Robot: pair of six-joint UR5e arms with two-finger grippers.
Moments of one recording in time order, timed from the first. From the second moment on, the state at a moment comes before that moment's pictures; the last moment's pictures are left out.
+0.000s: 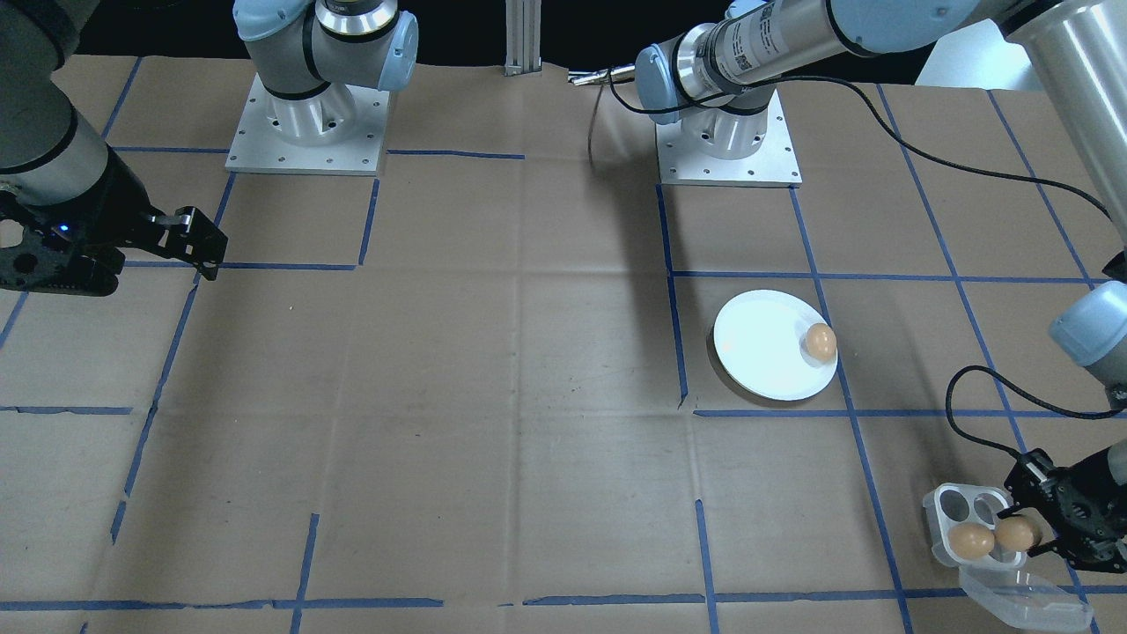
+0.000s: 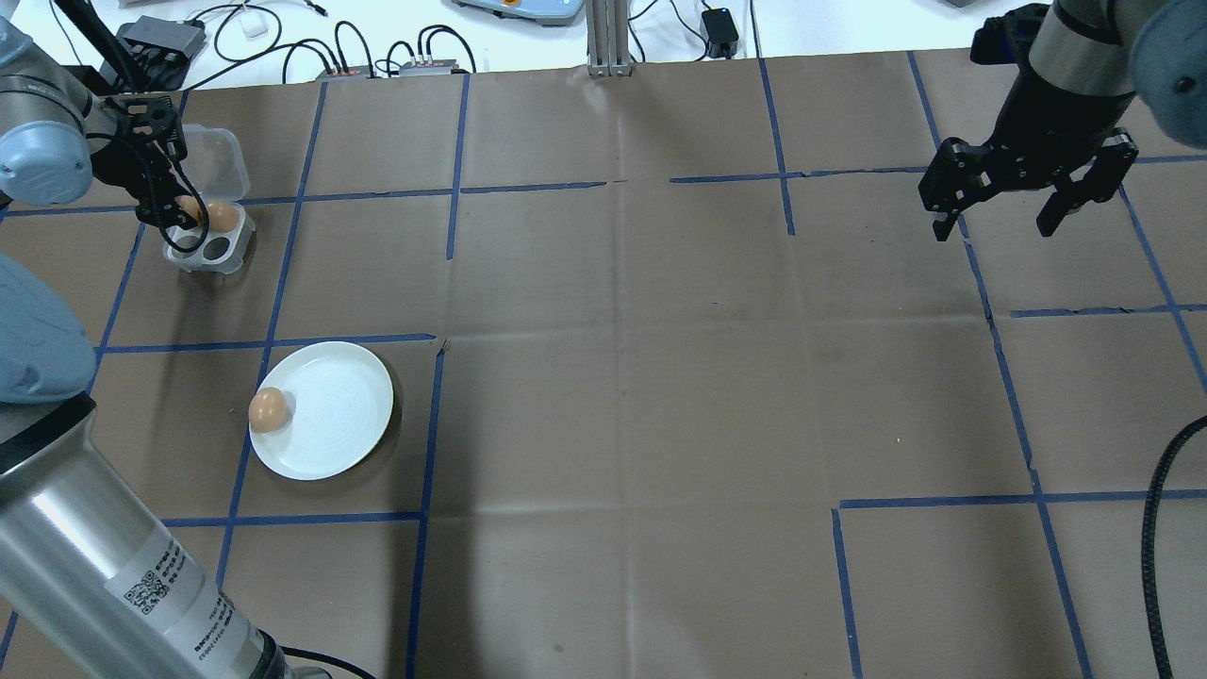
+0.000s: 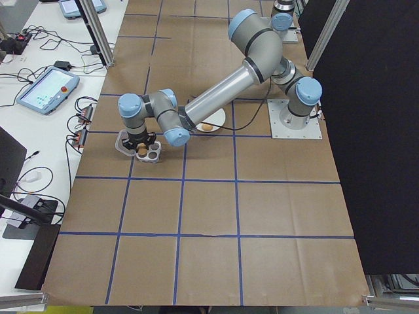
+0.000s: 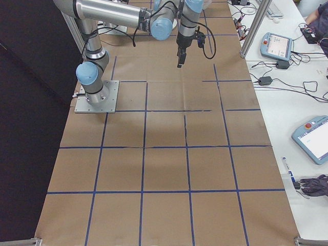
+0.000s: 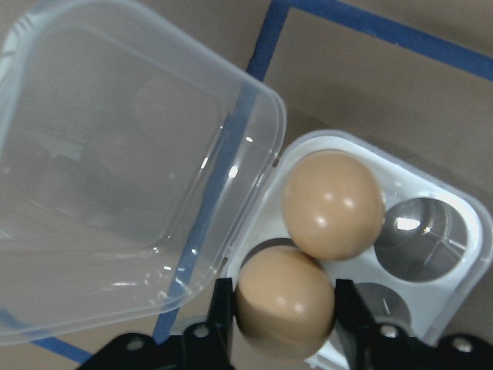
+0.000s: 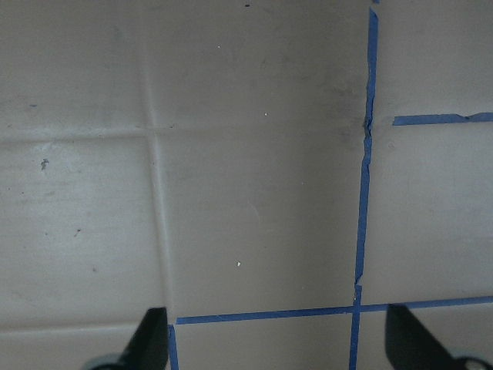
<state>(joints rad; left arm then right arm) -1.07 -2.25 -1.27 -1.12 1.52 1.70 1.39 -1.48 1.60 -1.57 -1.64 -0.14</state>
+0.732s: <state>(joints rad) -1.10 -1.96 -1.56 -1.26 1.51 1.42 1.39 -1.48 1.60 -1.57 -1.64 -0.14</state>
